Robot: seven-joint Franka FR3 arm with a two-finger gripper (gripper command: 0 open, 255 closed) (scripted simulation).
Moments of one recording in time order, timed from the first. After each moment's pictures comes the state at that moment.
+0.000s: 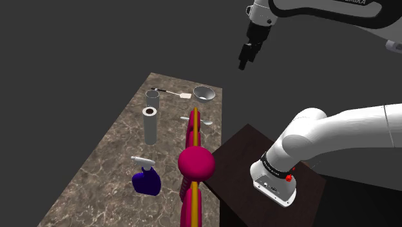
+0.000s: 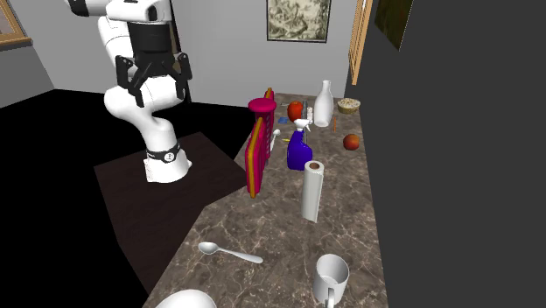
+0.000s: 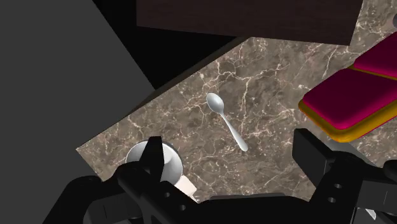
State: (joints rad) arm 0.02 -0.74 -0.04 -2.35 -0.12 1.61 -0.14
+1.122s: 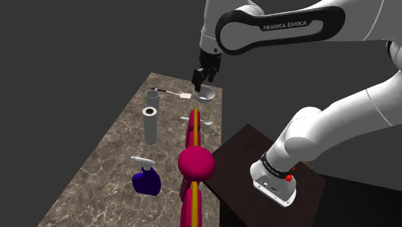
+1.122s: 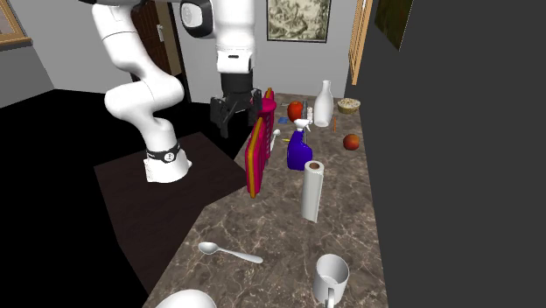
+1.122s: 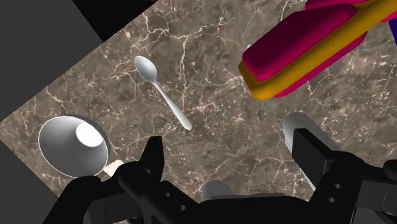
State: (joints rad) arm 0.12 -0.45 0.19 -2.39 -0.01 1.95 0.15
